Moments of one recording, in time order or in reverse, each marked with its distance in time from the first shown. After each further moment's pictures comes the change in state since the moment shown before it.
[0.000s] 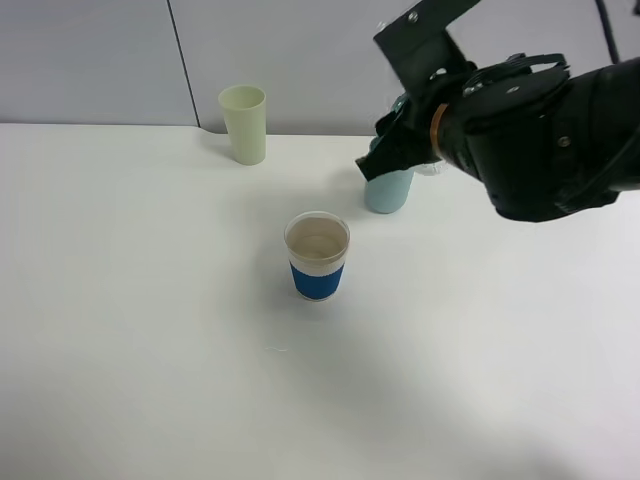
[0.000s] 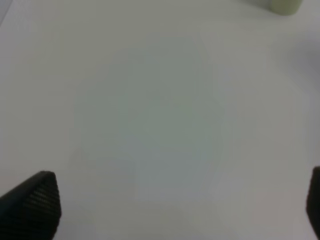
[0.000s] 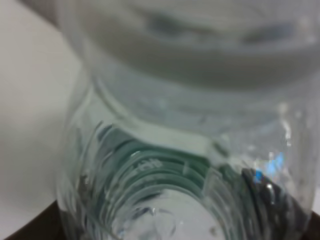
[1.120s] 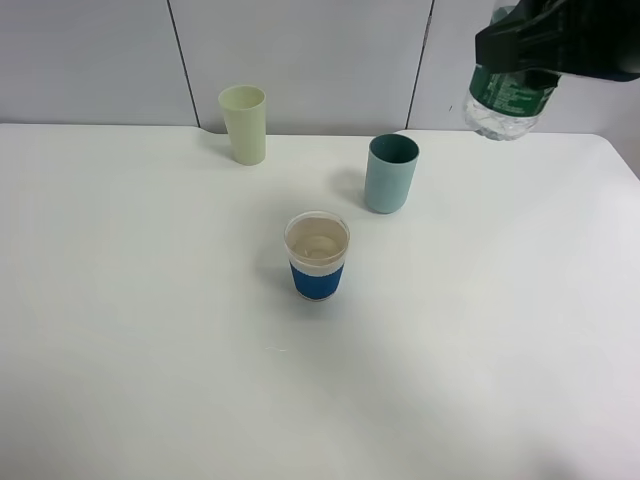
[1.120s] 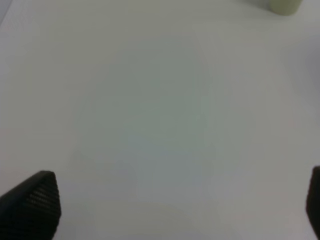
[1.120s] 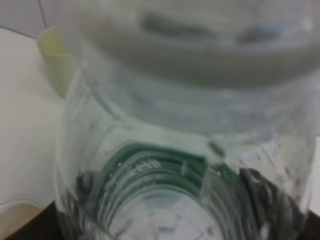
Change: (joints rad) left arm 0.000 0.000 0.000 0.000 0.000 0.000; right arm -0.190 -0.553 0.000 1.033 -0.234 -0.932
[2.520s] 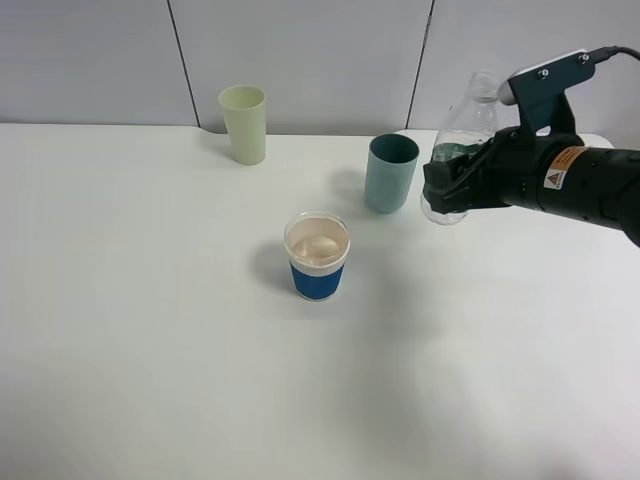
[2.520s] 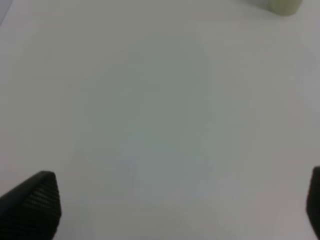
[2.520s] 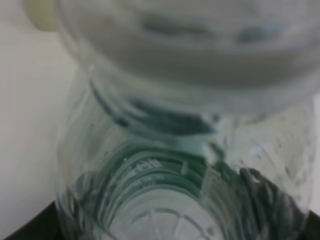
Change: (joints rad) left arm 0.000 0.000 0.000 0.000 0.000 0.000; right arm -0.304 0.482 0.330 0.407 -0.857 -0.544
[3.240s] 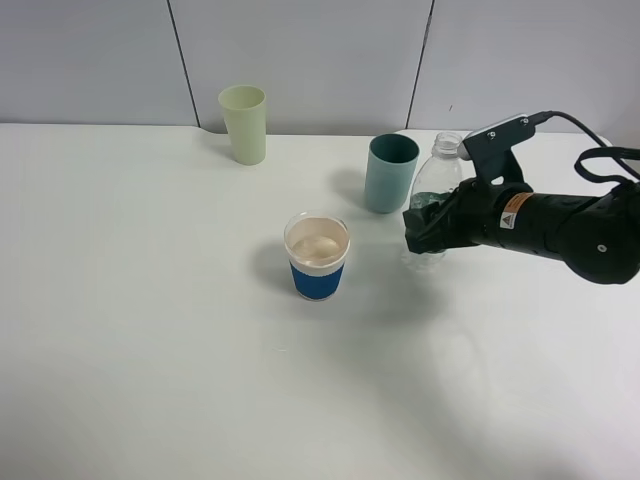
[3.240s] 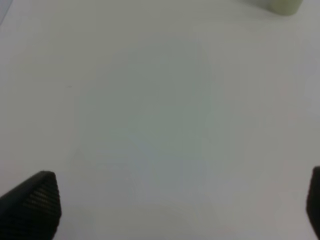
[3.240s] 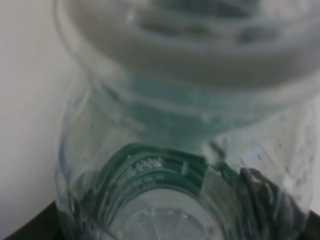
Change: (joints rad) left arm 0.000 0.000 0.000 0.000 0.000 0.000; right arm 0.000 0.255 0.000 -0.003 -0.155 -0.005
